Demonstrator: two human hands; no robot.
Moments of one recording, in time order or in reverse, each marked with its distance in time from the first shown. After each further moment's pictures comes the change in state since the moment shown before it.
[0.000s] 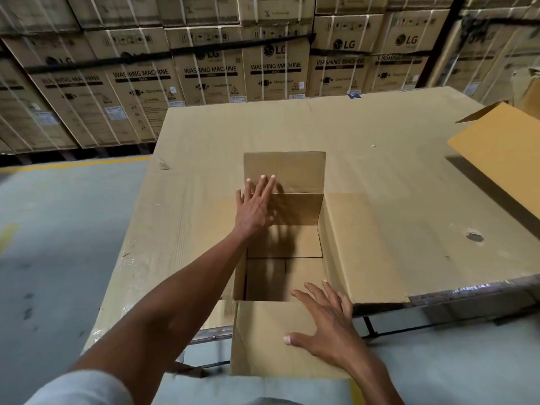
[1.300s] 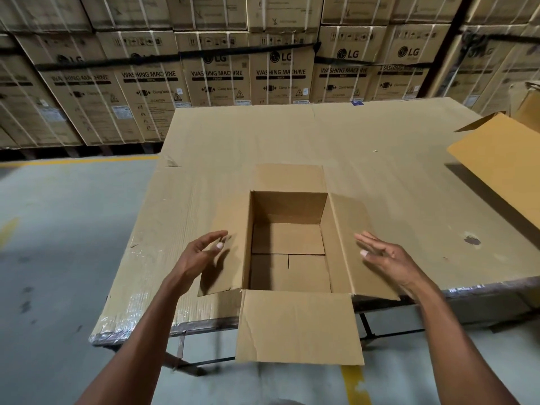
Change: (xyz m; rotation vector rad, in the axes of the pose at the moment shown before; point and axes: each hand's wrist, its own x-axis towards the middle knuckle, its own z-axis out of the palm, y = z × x) left_hand -0.184 -0.095 -0.032 -1.113 -0.071 -0.292; right_hand 0.036 0.101 -0.107 0.686 0.168 0.044
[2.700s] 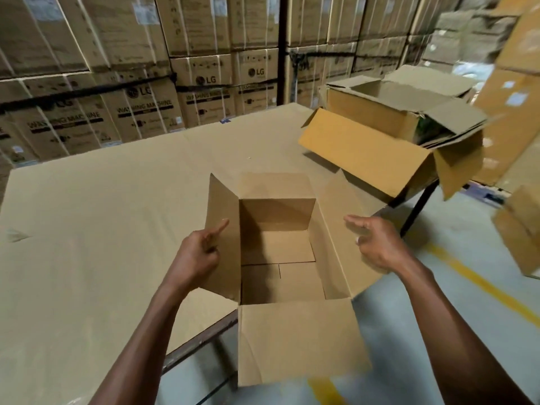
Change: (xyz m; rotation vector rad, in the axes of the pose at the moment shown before) left_hand -0.041 0.170 0.199 0.340 -0.294 0.346; right_hand -0.184 -0.004 -0.114 -0.327 0.592 0.181
